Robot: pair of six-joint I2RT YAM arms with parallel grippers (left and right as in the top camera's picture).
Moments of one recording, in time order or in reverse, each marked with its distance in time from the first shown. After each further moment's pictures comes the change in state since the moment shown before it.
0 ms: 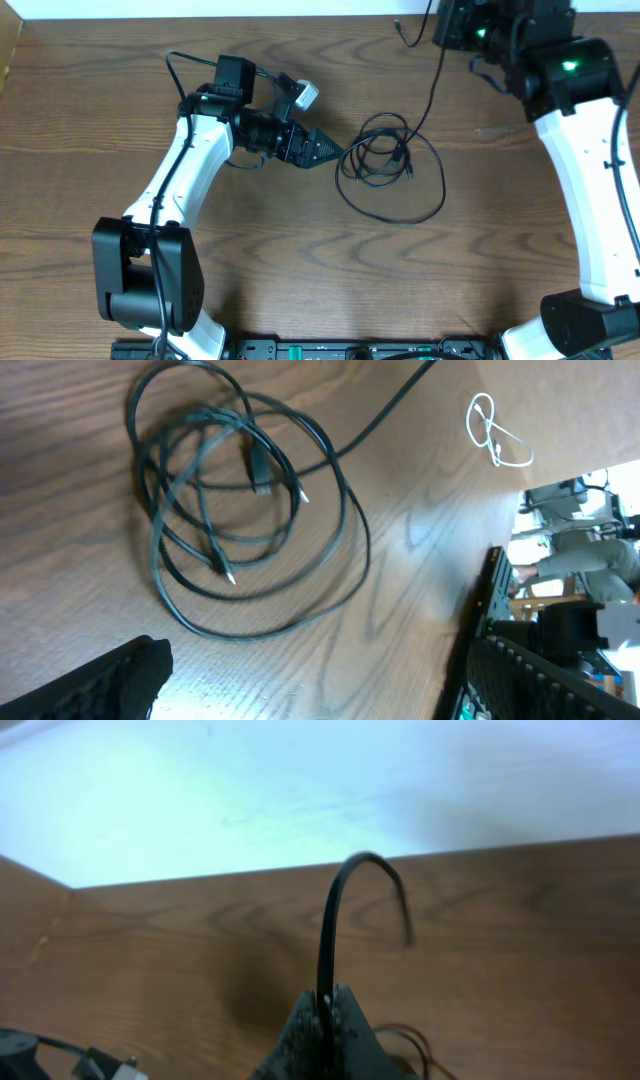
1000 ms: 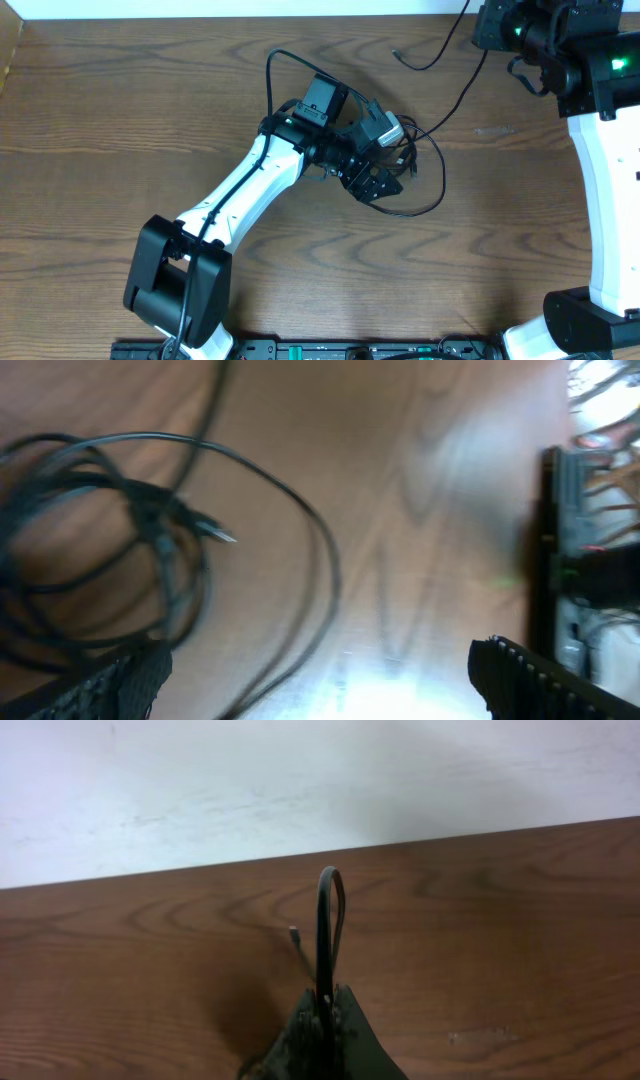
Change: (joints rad) left arm -0.341 0.014 -0.012 0.204 -0.188 0.109; right arm -0.060 0.000 0.131 -0.210 0.116 -0.084
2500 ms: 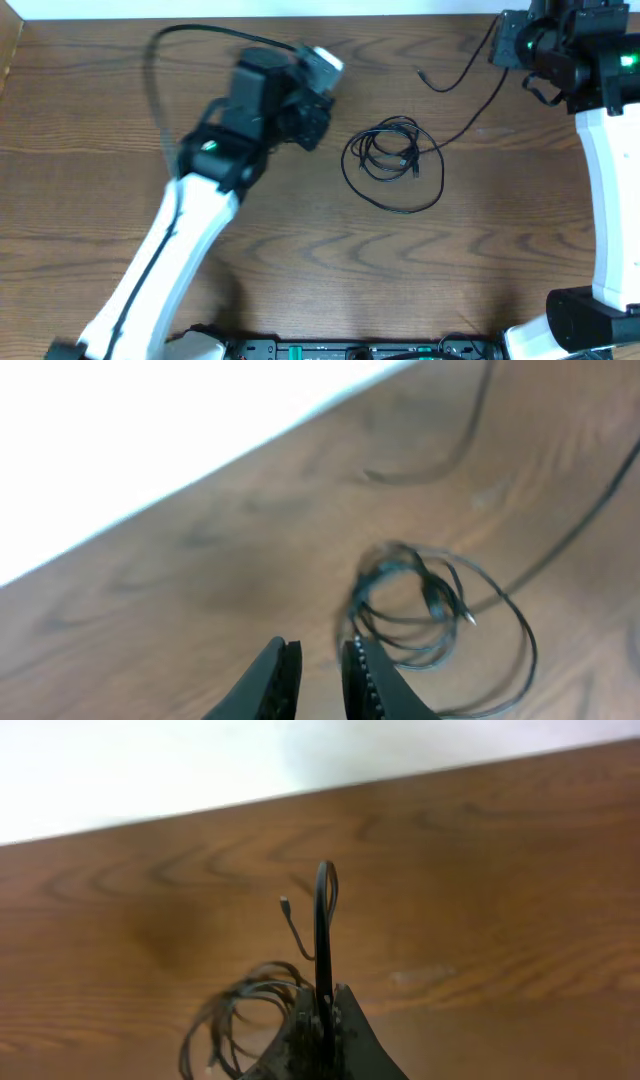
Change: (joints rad) left arm 0.119 -0.389 0.022 0.066 -0.526 -0.180; right arm -0.047 0.000 -0.046 -0.130 0.070 -0.017
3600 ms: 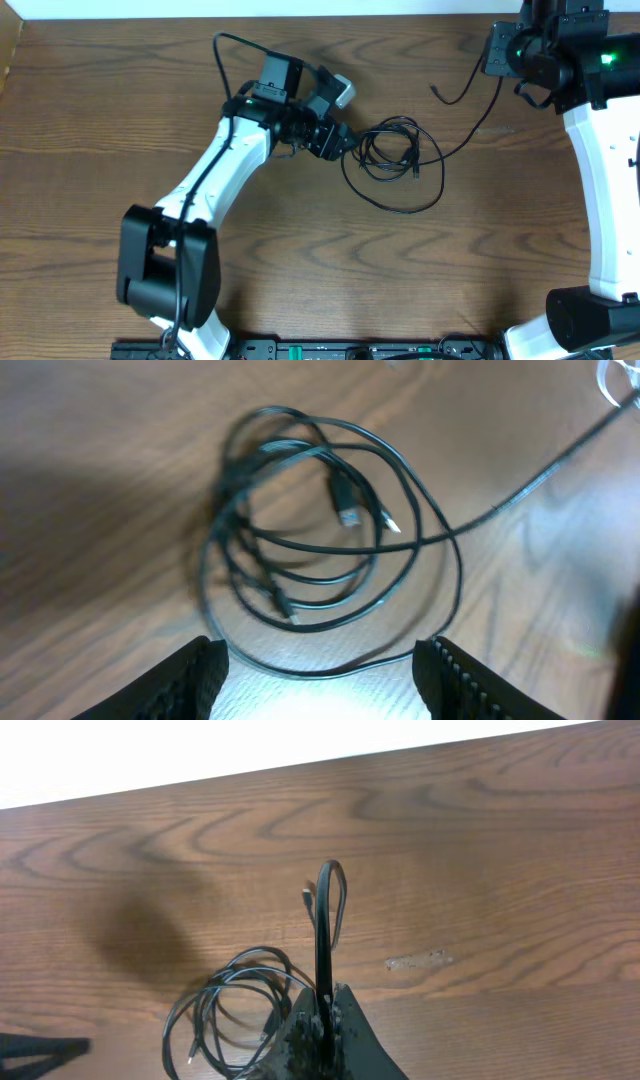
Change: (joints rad) left arm 0.053 0.439 0.016 -0.038 0.427 0.060; right arm 0.000 0.002 -0.076 0.042 -0.009 -0.024
